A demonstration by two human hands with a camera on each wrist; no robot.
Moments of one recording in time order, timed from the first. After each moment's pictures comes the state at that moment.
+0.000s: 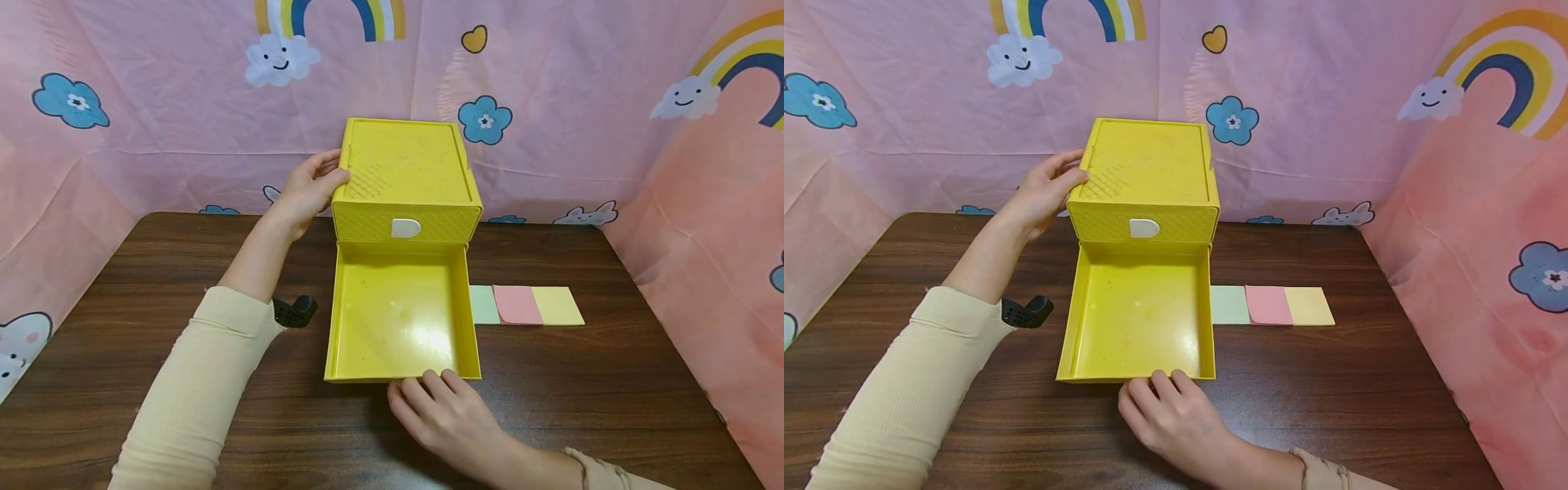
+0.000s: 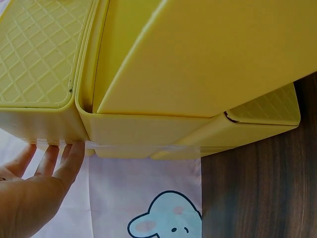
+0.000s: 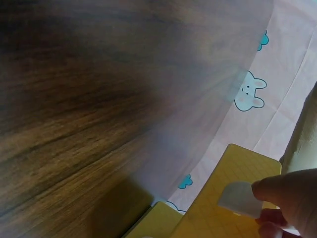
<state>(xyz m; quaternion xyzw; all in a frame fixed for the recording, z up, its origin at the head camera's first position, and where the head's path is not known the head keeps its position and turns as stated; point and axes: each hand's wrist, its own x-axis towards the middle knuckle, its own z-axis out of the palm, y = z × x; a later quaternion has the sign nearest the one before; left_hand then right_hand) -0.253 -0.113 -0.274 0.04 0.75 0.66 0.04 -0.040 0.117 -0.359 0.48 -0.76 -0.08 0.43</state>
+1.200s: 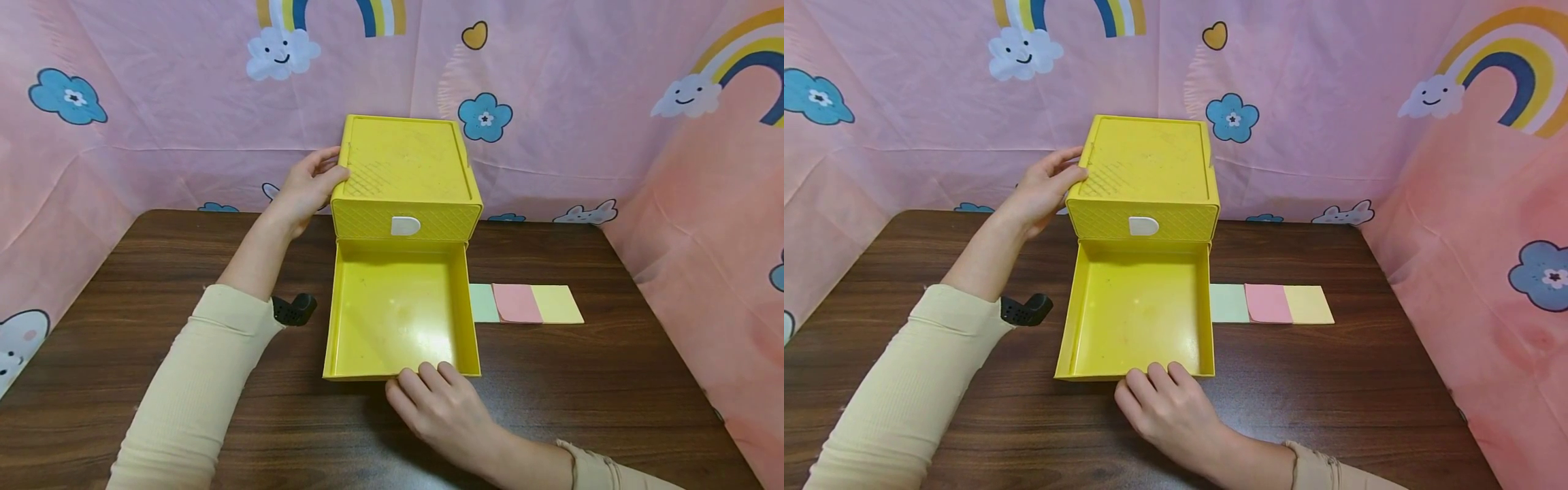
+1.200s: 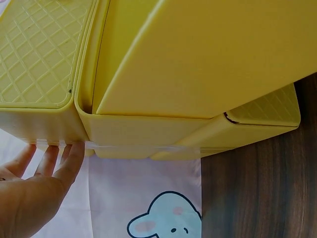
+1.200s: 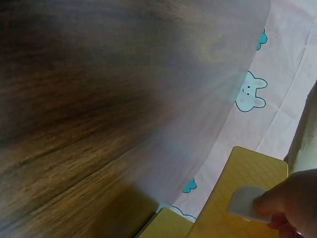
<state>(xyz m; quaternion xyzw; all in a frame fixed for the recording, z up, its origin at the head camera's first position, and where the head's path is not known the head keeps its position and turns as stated) -0.253 -0.113 -0.275 0.04 0.75 0.66 0.04 -0.046 0.112 -0.364 0.46 -0.77 -0.04 0.44</state>
